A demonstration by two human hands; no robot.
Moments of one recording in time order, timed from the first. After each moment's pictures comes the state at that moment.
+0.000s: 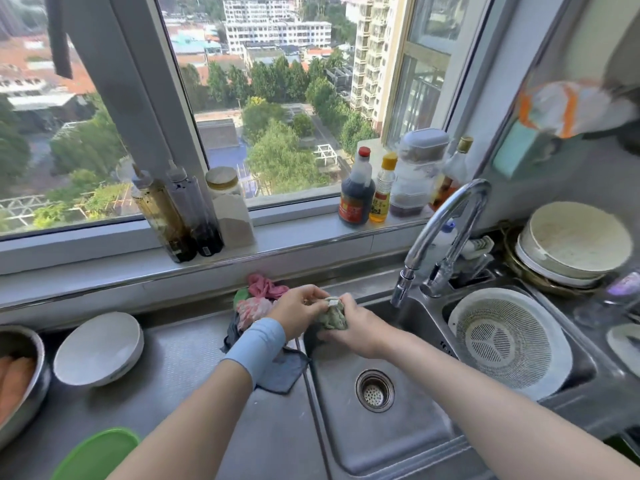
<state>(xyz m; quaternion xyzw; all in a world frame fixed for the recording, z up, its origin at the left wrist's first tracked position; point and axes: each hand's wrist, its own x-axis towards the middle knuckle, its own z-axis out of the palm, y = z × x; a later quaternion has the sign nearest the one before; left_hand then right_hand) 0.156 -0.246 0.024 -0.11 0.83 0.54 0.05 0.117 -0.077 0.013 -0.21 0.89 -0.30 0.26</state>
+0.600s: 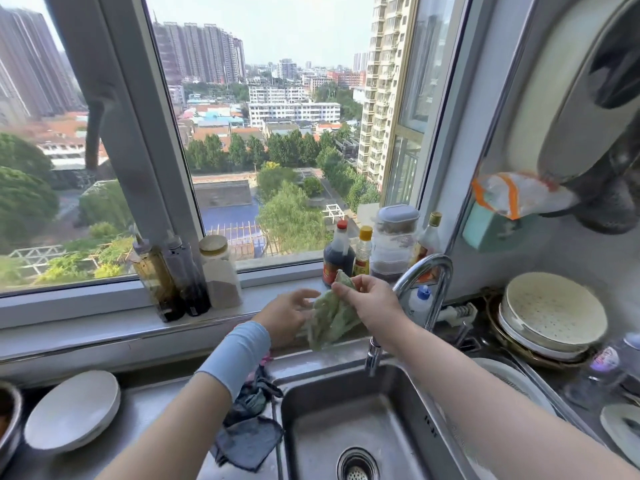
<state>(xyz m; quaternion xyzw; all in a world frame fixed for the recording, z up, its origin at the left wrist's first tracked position) 0.114 -0.218 0.142 -0.08 0.87 0.49 0.01 0.056 -0.038 0.156 -0.12 0.73 -0.66 0.14</state>
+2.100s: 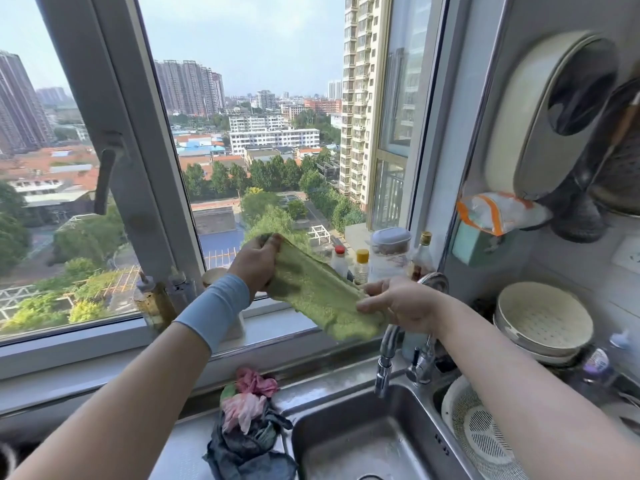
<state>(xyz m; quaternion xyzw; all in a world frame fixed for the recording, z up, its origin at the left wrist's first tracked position) 0.086 -0.272 0.264 -0.15 0.72 0.66 -0.13 0.035 -0.010 0.230 -0.15 0.70 -0.60 0.36</state>
